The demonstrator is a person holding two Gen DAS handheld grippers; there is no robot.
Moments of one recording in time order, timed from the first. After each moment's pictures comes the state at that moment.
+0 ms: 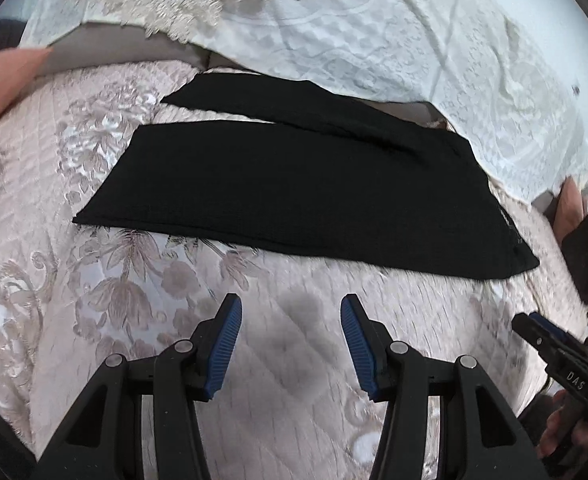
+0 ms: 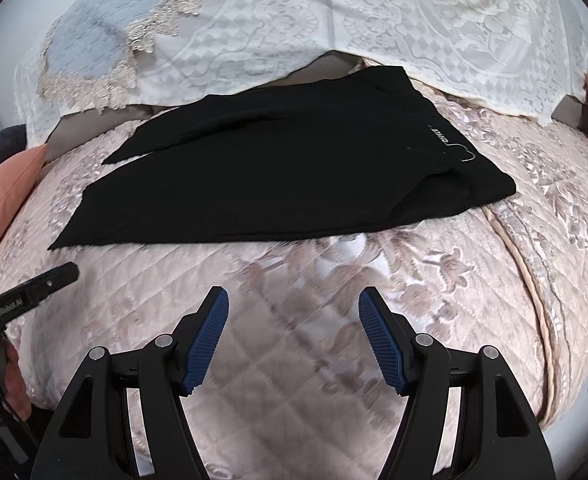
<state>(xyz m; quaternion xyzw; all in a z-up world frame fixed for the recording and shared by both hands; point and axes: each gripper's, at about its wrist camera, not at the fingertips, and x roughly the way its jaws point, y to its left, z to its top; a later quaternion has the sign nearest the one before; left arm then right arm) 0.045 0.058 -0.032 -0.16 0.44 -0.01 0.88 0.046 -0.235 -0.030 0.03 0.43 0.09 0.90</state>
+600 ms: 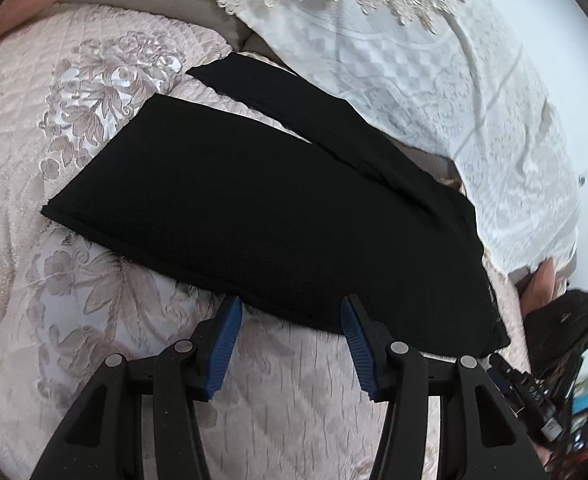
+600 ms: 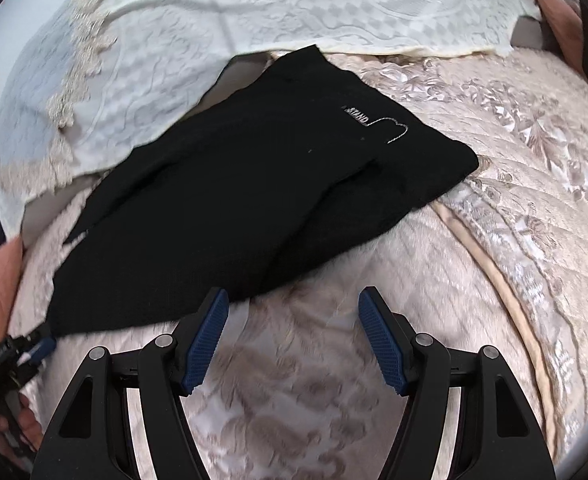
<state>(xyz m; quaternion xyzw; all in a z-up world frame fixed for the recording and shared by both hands) 0.084 0.105 -0.056 -0.31 0.42 -0.02 0.85 0.104 -0.318 -0.055 0.18 0.43 0.04 0.88</state>
